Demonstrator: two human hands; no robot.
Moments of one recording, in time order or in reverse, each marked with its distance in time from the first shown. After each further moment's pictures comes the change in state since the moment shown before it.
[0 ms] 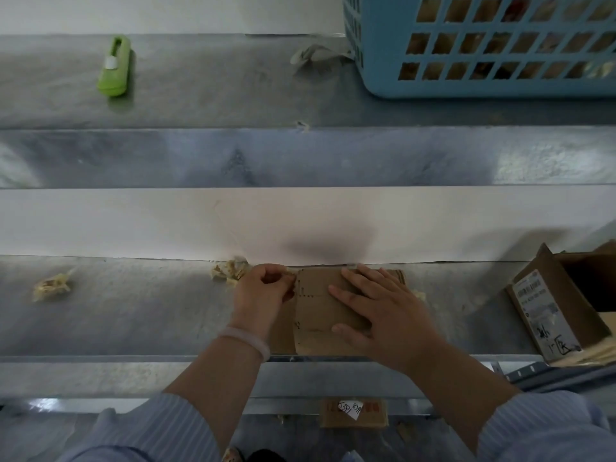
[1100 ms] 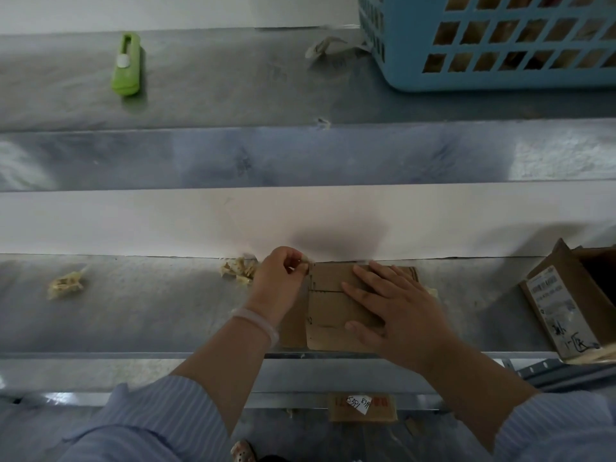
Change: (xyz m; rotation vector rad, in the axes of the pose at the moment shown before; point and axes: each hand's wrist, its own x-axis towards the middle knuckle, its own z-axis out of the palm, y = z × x) left_hand 0.019 0.004 0.001 0.391 -0.101 0.295; right_hand -0.001 -0.002 -0.001 -0.015 -0.006 0.018
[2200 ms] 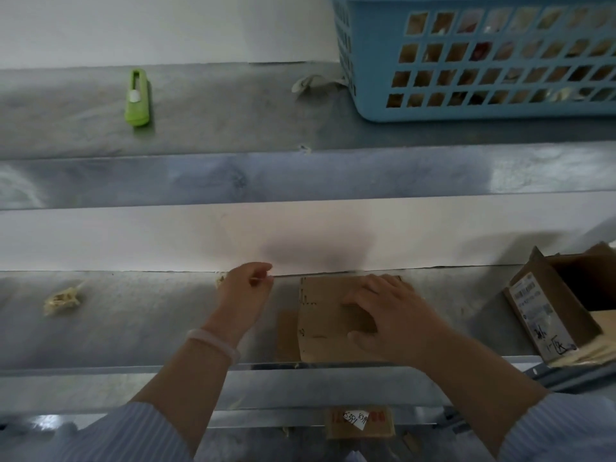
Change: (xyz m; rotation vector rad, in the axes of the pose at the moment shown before) left_hand -0.014 0.007 -0.044 0.236 0.029 0.035; right_hand 0.009 -0.006 -0.038 0.024 -0.203 0.014
